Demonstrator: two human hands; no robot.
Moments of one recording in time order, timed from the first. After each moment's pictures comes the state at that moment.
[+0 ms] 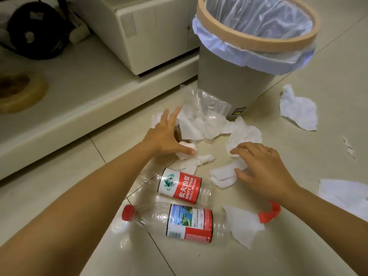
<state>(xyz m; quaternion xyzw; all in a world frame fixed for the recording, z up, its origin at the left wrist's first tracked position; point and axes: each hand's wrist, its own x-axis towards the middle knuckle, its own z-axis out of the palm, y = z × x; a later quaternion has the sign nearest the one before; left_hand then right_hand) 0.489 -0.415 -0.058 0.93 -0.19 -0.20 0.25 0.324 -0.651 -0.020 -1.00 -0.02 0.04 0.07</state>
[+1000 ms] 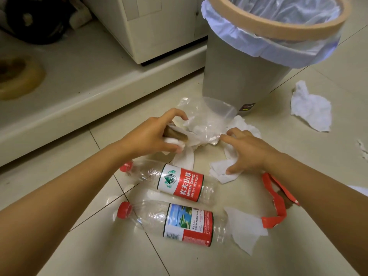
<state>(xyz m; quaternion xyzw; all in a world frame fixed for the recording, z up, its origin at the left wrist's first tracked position) 0.465 -0.378 -0.015 0.85 -0.30 -0.22 0.38 0.400 -0.652 -0.037 -0.96 -0.07 0.25 0.07</state>
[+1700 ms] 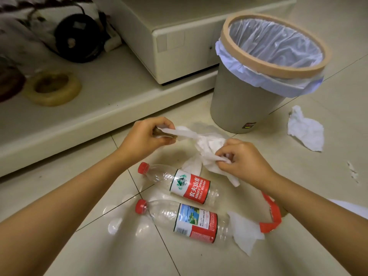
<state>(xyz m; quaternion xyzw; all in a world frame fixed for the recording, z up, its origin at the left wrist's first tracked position) 0.438 -0.337 0.029 0.87 -0.19 -0.07 0.44 0.368 -0.595 0.027 -0.96 -0.08 0.05 0.28</state>
